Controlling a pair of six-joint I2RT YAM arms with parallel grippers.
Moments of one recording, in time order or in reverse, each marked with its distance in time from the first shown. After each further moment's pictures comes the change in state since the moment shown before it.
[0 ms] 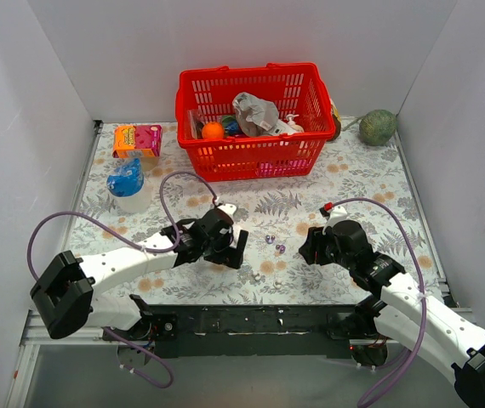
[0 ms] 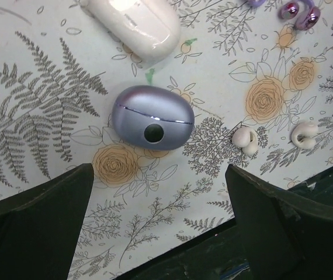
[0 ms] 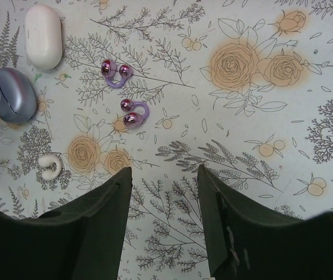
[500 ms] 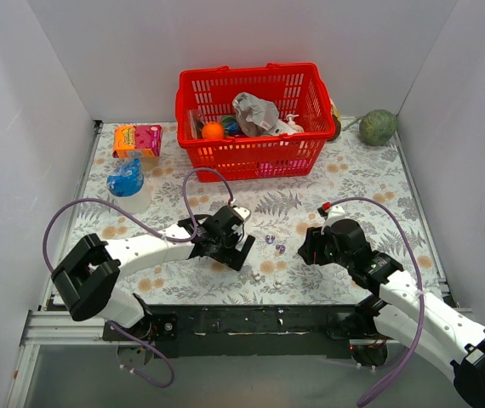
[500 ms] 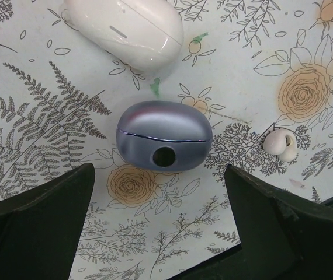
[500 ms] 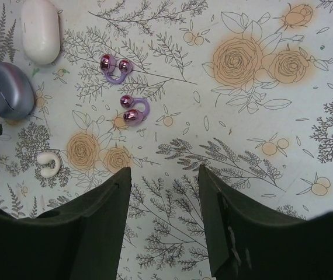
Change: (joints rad) left arm 0.001 0.188 0.092 -0.016 0.019 0.216; right arm 0.000 0.031 0.008 0.000 -0.013 -0.003
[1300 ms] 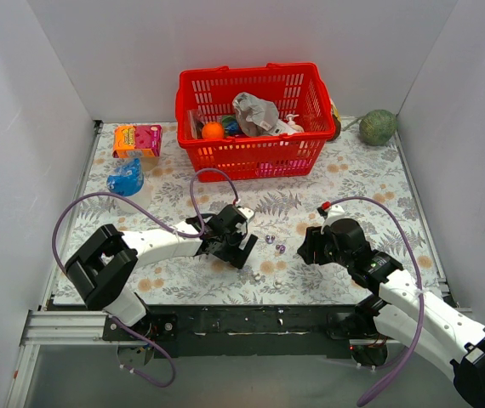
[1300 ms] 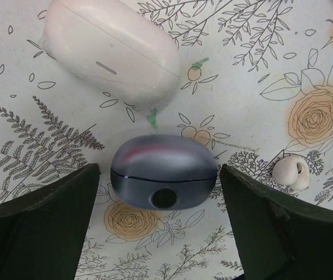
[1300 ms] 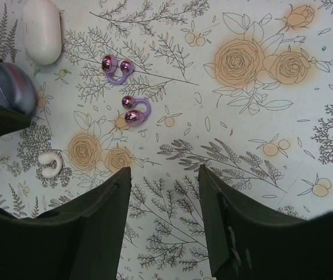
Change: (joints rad) left arm 0.023 0.102 0.000 0.100 0.035 0.056; right arm 0.000 0.008 0.007 -0.002 -0.003 0.000
